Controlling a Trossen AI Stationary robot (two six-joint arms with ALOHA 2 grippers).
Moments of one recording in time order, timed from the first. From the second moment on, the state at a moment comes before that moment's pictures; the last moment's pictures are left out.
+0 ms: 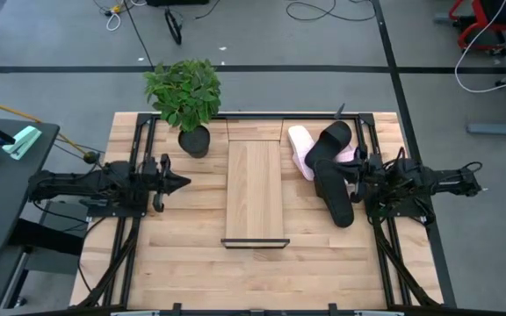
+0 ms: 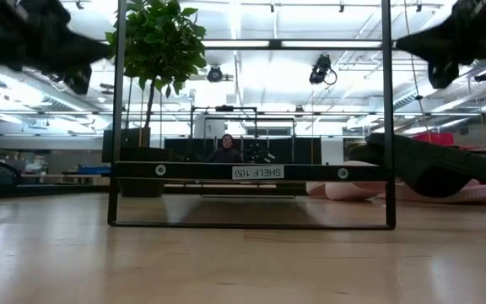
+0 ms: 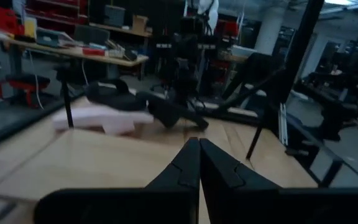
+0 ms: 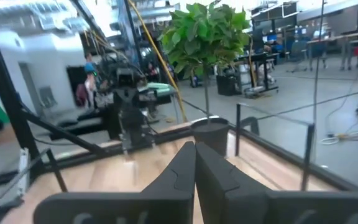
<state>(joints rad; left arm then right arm) -0.01 0.17 0.15 0.05 -0.08 -0.20 0.09 0.07 0.20 -0.02 0.34 0.15</state>
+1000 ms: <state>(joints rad) -0.01 0.89 0.78 0.08 -0.09 -0.36 0.09 0.55 1.05 -0.60 0.59 0.19</state>
